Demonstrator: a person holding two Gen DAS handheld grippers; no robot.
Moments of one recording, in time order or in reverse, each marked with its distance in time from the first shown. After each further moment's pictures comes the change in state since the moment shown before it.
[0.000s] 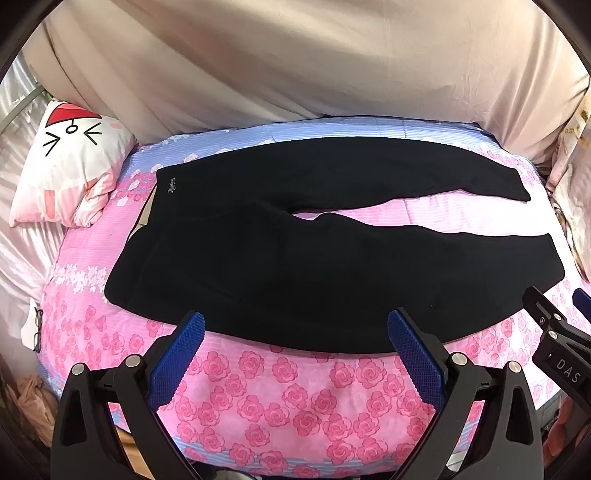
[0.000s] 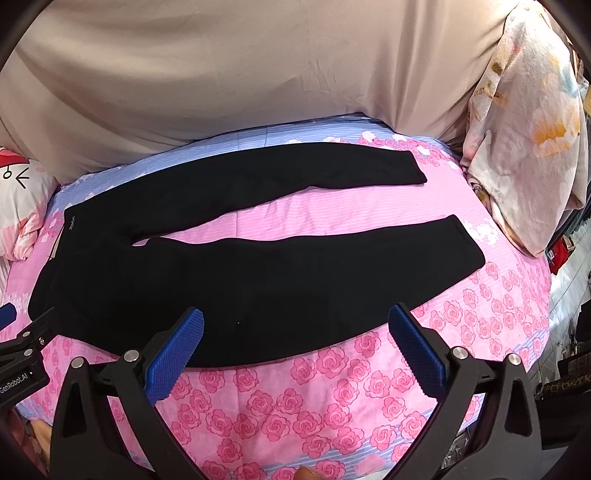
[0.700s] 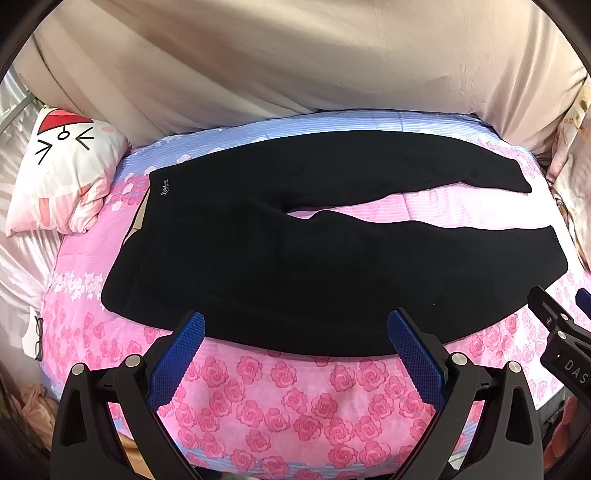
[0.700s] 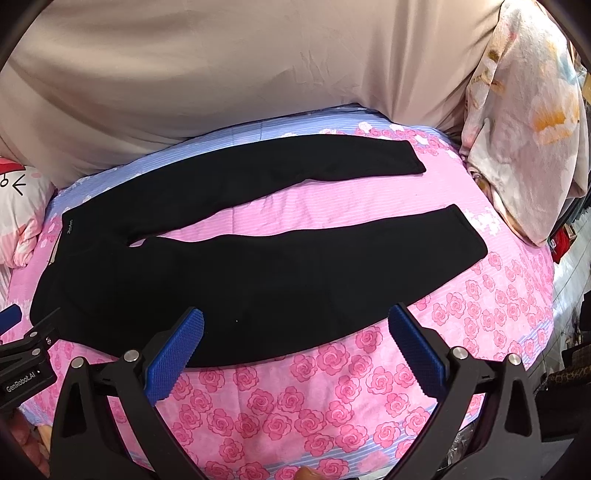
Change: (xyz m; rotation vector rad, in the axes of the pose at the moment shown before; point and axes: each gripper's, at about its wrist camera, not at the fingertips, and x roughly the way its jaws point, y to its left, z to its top) left arm 0.008 -0.003 0.009 0.030 0.024 -0.002; right arm 0.008 -0.008 -0.001 0.028 0.025 0.006
